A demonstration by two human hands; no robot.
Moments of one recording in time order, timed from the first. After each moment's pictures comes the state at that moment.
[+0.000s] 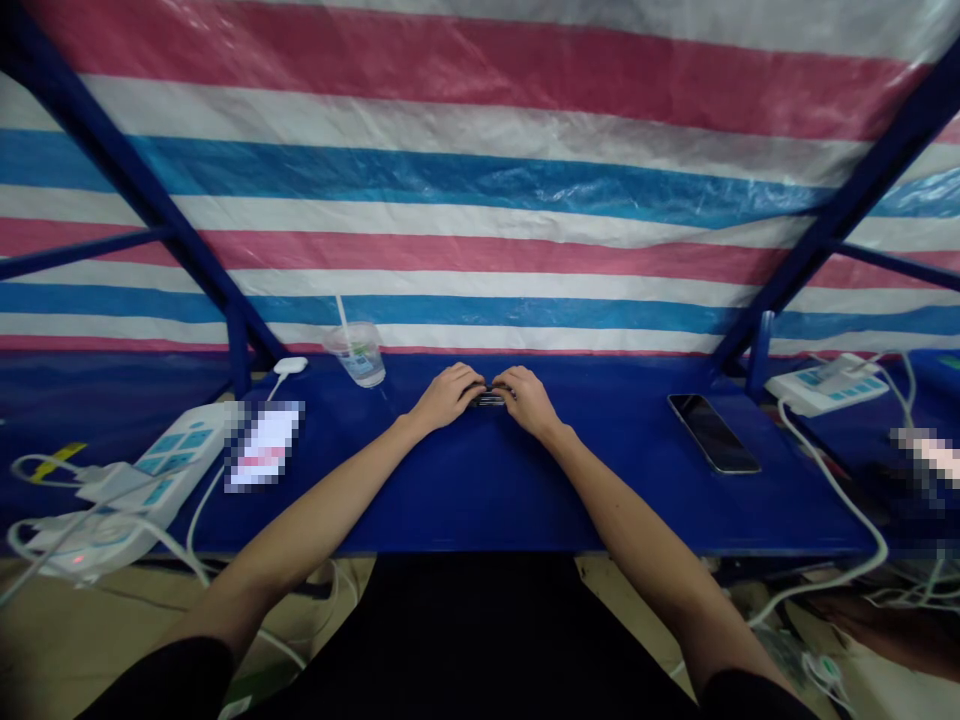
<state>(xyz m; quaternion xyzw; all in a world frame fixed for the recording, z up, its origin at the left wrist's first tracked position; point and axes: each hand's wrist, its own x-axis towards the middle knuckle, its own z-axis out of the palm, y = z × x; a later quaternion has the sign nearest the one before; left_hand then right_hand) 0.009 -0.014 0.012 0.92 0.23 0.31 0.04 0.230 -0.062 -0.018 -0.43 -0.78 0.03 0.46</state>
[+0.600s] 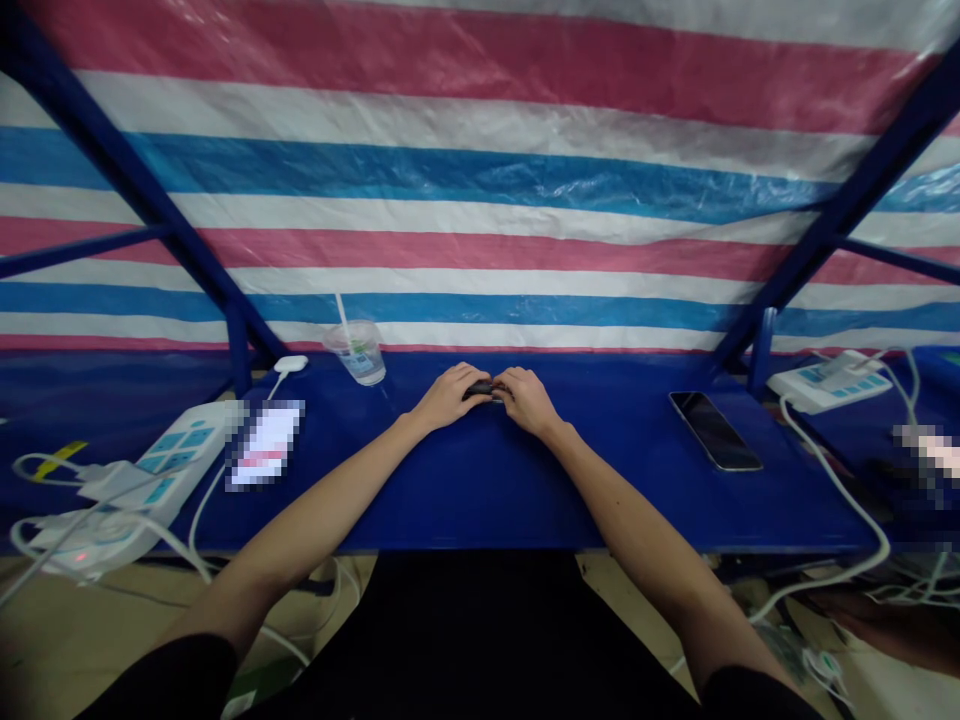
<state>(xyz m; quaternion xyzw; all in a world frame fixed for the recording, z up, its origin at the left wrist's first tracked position) 0.012 -0.015 0.007 0.93 0.22 0.30 0.04 0.227 -0.068 -0.016 -0.47 -0.79 0.02 0.39</state>
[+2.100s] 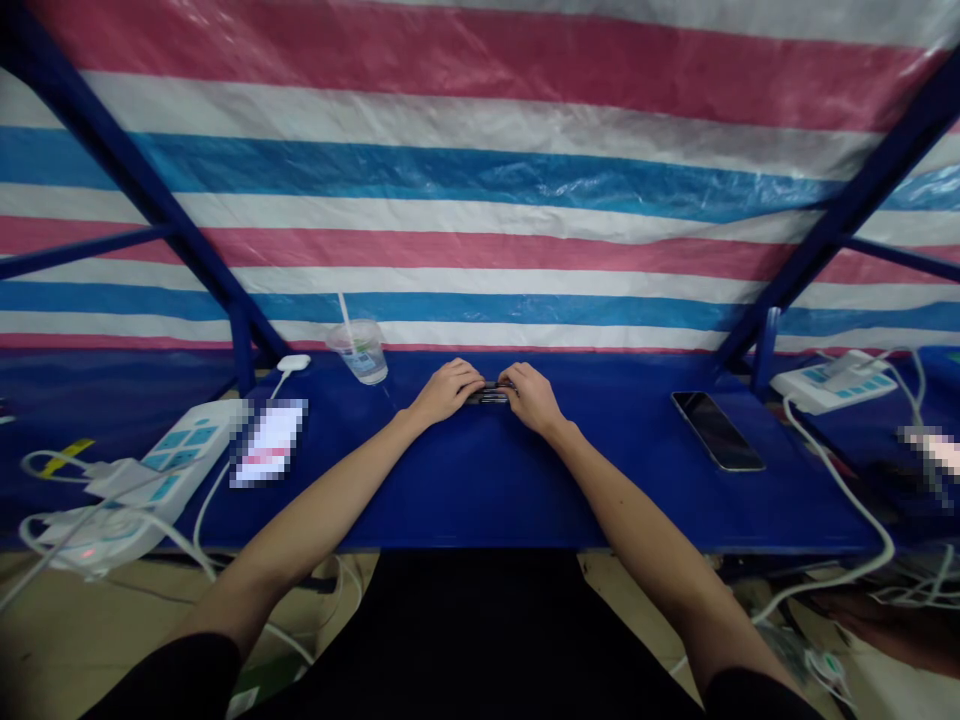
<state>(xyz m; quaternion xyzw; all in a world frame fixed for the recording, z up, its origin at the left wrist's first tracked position) 0.004 -0.005 0.009 0.92 0.22 0.31 0.05 0.231 -0.069 -0.014 -0.48 -0.78 0.01 0.42</state>
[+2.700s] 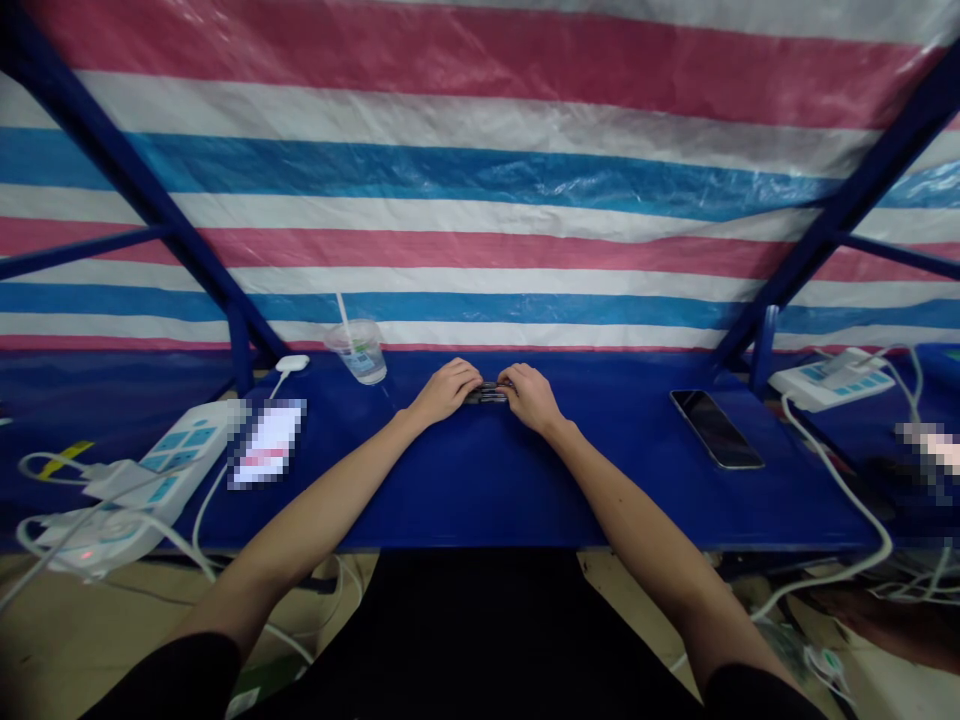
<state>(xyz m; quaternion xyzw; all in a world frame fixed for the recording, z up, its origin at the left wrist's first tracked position) 0.005 -0.005 0.008 0.92 0.22 0.31 0.06 0.230 -0.066 -0.017 -0.50 -0.77 0.02 0.40</state>
